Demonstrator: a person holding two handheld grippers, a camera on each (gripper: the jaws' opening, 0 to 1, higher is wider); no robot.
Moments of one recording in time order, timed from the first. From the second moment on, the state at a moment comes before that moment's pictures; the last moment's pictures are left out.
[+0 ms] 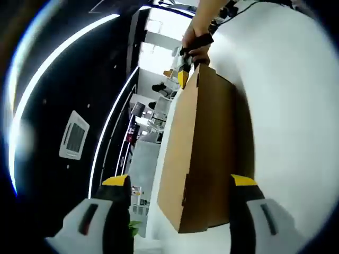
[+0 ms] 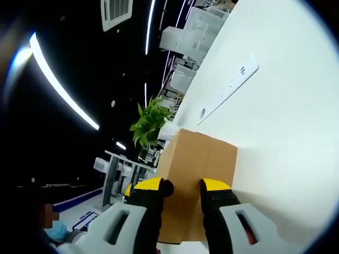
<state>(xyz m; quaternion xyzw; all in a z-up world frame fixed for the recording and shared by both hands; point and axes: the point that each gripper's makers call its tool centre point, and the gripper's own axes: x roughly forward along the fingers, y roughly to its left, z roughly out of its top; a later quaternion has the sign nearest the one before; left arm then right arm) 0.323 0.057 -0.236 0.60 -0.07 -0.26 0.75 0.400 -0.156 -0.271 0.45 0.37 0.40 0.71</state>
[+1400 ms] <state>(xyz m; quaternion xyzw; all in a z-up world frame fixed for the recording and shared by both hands) 0.329 0.049 -0.250 0.67 -0.09 -0.22 0.70 0.400 -0.153 -0.271 0.45 0.36 0.41 0.70</state>
